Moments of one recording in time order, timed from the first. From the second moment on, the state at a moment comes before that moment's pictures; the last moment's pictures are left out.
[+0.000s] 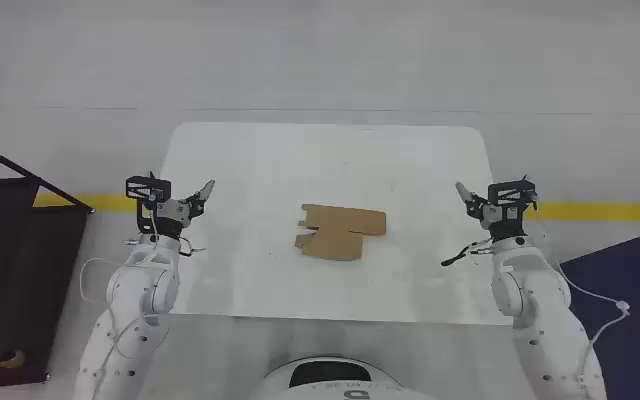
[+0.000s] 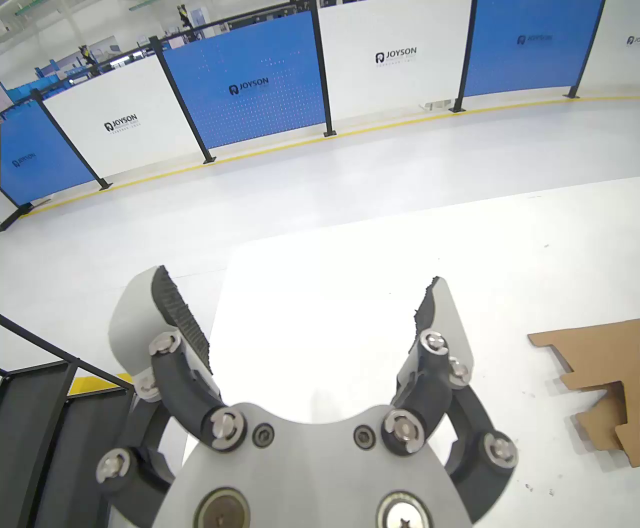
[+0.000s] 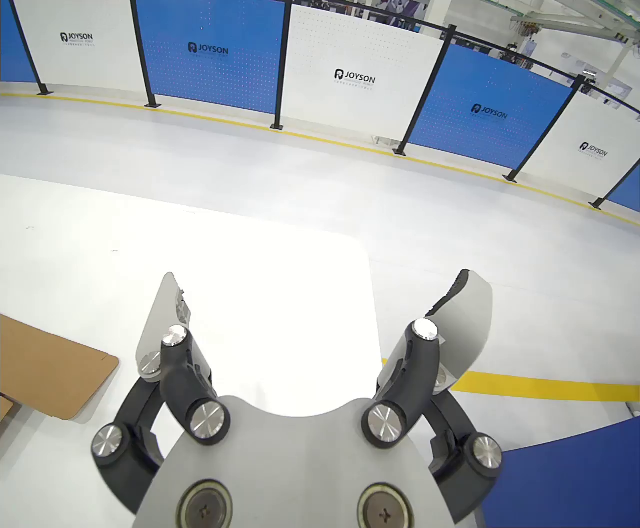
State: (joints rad) left arm 1.73 -1.15 -1.60 -1.80 1.33 0.00 0.00; right arm -1.73 -1.15 1.60 -1.80 -1.33 0.00 0.00
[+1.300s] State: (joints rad) left arm 1.73 -1.15 -1.60 -1.80 1.33 0.00 0.00; right arm -1.67 -1.15 1.36 -1.62 -1.69 -0.22 -0.18
